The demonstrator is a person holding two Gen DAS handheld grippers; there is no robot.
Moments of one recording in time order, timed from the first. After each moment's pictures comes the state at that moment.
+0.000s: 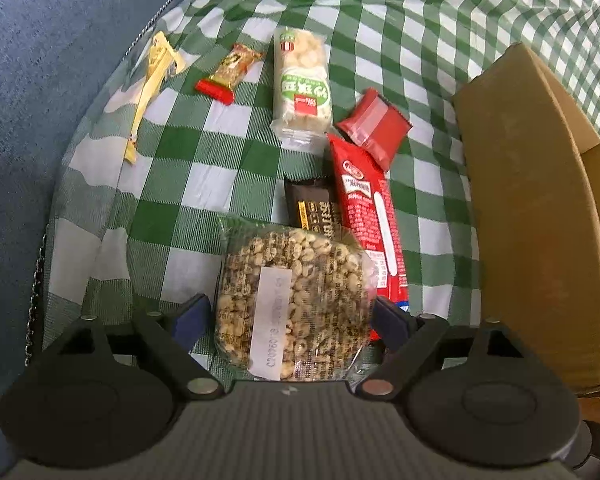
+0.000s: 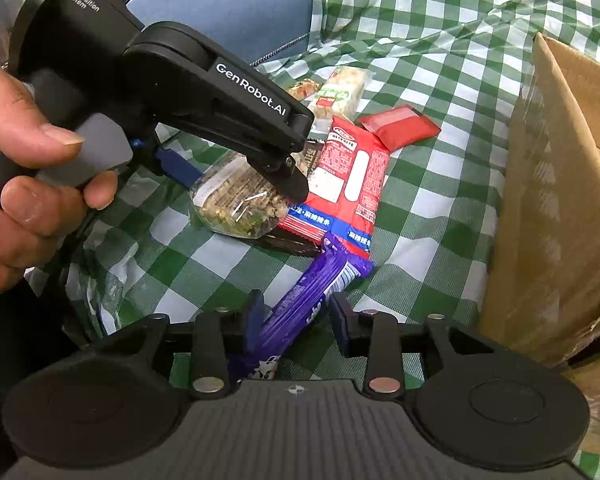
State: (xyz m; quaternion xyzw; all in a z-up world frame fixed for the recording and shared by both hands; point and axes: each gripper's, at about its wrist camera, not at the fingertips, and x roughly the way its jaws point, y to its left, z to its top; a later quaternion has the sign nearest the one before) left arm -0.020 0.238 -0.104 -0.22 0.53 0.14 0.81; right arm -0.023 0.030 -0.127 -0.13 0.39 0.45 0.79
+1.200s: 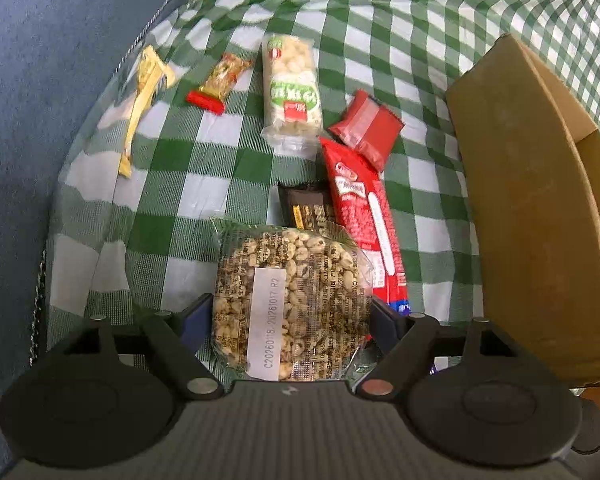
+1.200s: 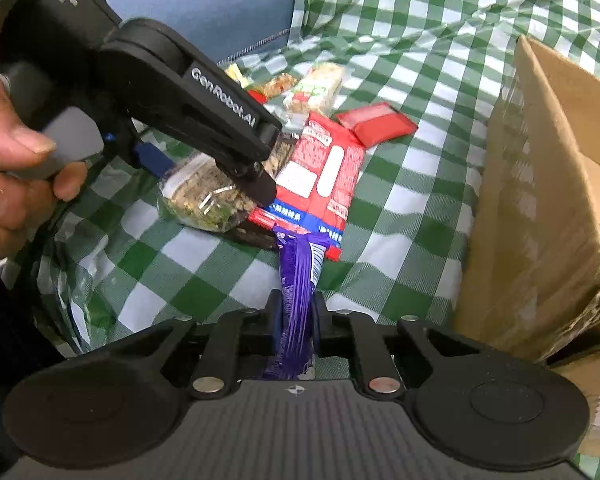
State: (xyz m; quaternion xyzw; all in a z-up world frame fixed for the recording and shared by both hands) left arm -0.019 0.234 -0.098 -0.19 0.52 0.13 0.82; right arm -0.023 0.029 -0.130 -0.15 0.38 0.42 0.81
